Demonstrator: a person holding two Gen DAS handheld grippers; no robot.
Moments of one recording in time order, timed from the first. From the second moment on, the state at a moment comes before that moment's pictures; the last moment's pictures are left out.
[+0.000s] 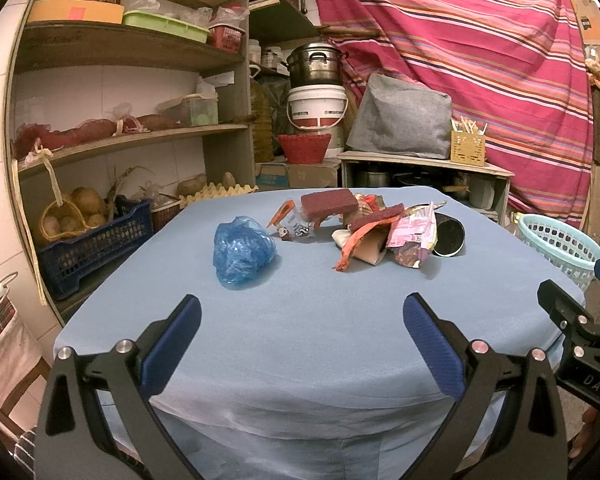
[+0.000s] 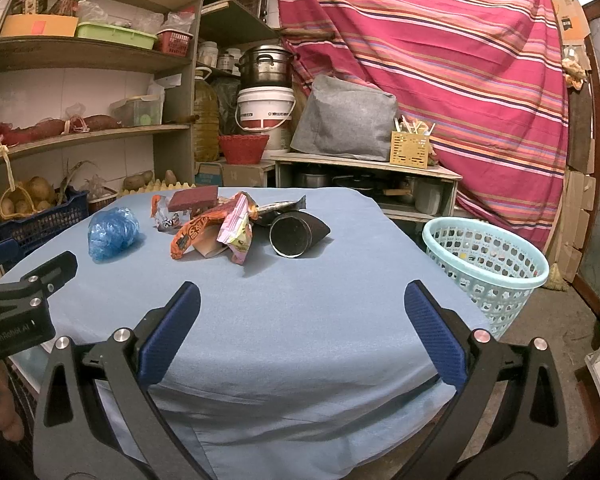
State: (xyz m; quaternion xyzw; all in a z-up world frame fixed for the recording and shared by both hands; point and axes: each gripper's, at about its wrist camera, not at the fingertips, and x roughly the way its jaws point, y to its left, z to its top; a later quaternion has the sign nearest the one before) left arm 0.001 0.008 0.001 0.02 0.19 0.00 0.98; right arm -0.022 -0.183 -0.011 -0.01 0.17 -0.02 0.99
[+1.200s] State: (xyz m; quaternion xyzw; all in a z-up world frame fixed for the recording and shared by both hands) left arm 0.016 0.006 -0.009 0.03 0.20 -0.01 0.98; right arm -0.002 -0.200 -0.021 0.02 0.19 -0.05 0.98
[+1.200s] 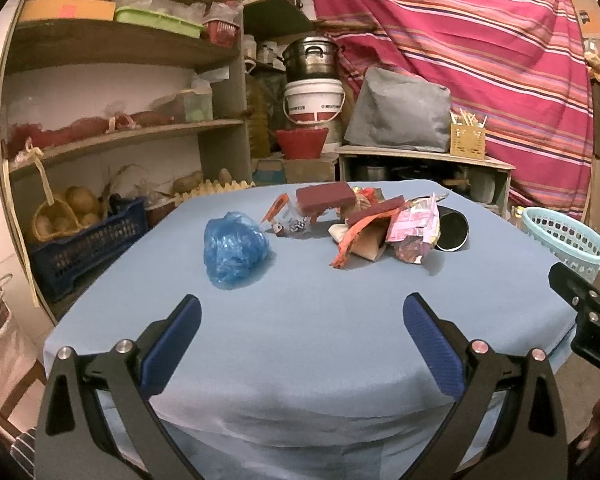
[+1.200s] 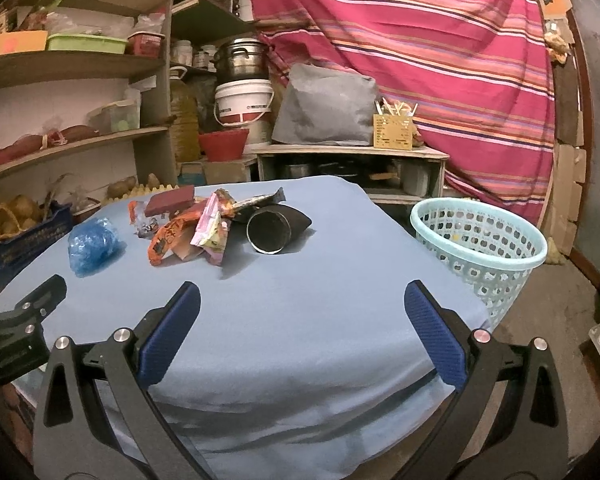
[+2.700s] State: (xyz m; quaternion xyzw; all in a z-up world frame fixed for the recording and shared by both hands) left arm 0.199 0.095 -0.020 0.01 0.31 0.03 0.95; right arm 0.184 -0.142 -0.007 -0.04 0.30 0.05 0.95
